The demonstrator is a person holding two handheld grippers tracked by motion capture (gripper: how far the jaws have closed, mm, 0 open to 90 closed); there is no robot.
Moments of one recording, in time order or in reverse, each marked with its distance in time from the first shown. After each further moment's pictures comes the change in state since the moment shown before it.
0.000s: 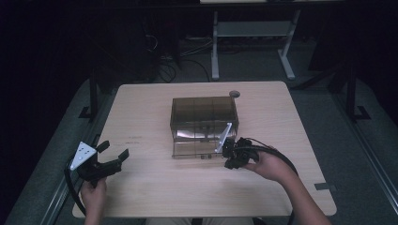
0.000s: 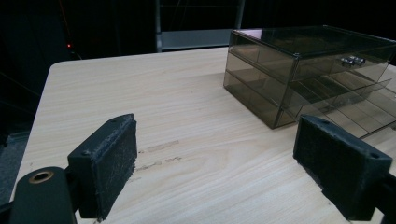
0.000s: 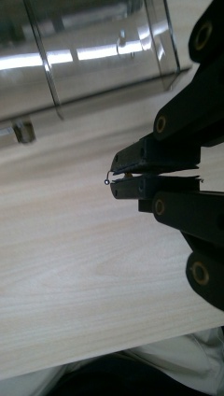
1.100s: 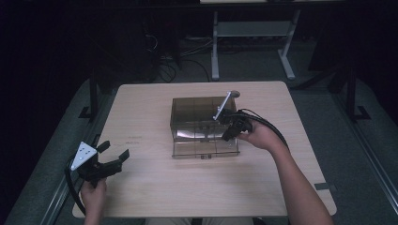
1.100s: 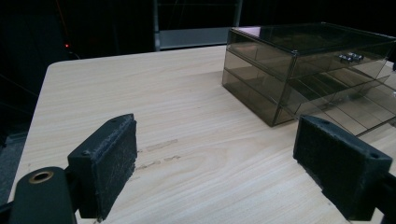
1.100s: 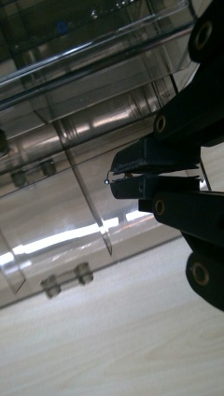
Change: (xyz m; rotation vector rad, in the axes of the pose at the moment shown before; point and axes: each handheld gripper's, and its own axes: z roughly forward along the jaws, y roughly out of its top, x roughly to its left) left arm 0.000 -0.001 0.001 0.004 -0.008 0.011; right arm -0.087 0.026 -0.005 -0.030 -0.005 0.128
